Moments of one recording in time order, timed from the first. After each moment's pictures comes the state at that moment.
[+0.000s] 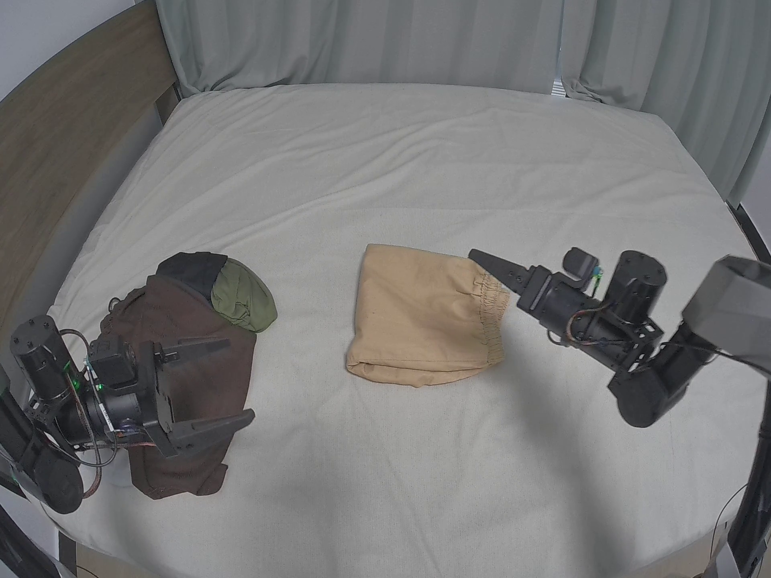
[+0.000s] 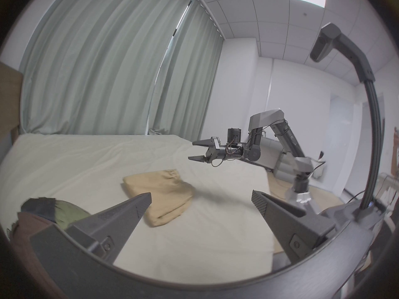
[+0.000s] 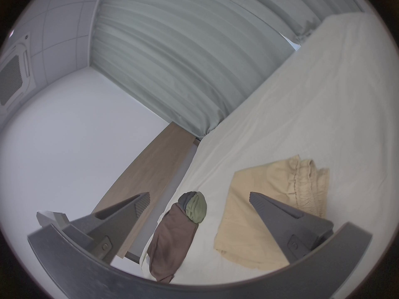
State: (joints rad) left arm -0.05 1.78 -0.20 -1.55 -1.04 0.07; right arm 0.36 2.16 -0.83 -1.44 0.38 0.71
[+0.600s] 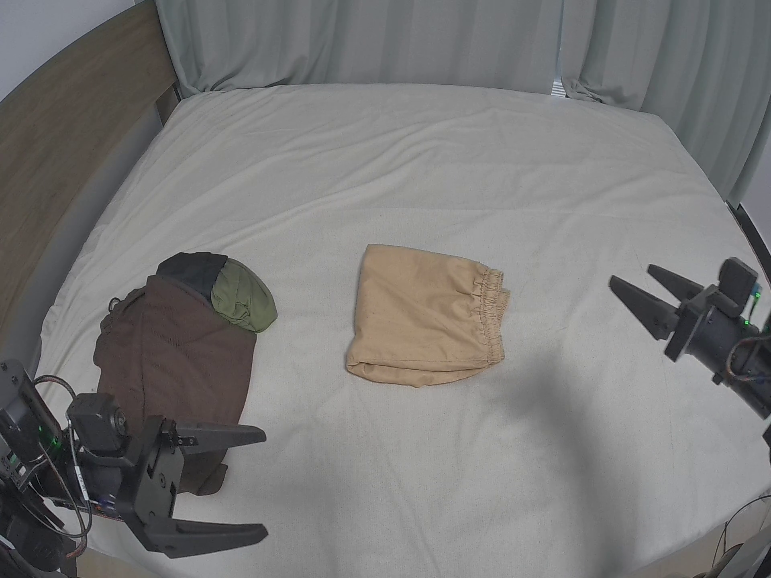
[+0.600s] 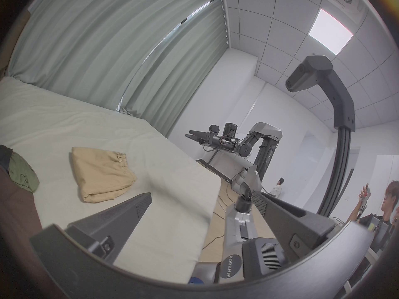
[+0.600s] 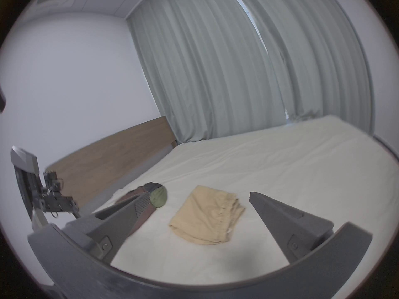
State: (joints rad) left arm -0.30 1.49 -0.02 -1.44 -1.03 -0.24; right arm 0.27 1.40 -0.34 -1.09 0.22 0.16
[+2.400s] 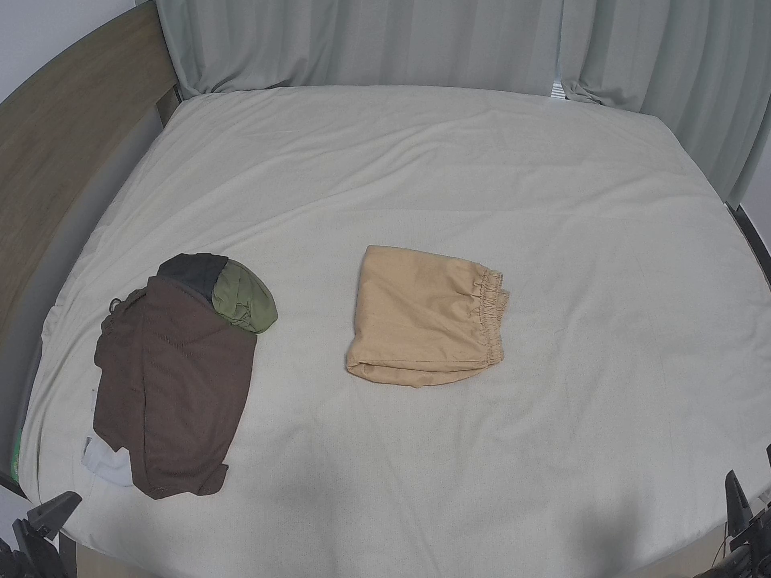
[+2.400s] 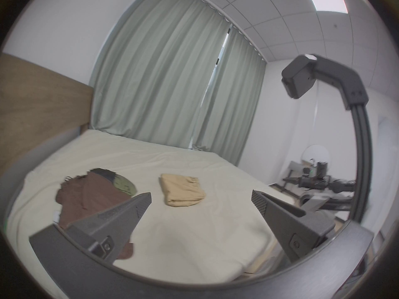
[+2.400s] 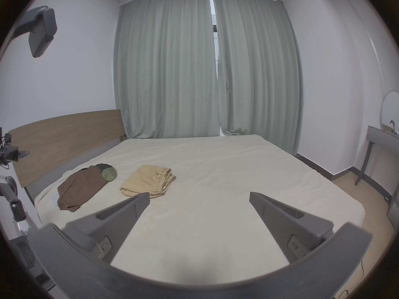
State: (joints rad) left arm -0.03 0.09 -0.04 -0.20 -0.59 -0.23; right arm 0.00 0.02 -0.02 -0.03 -0.01 0.03
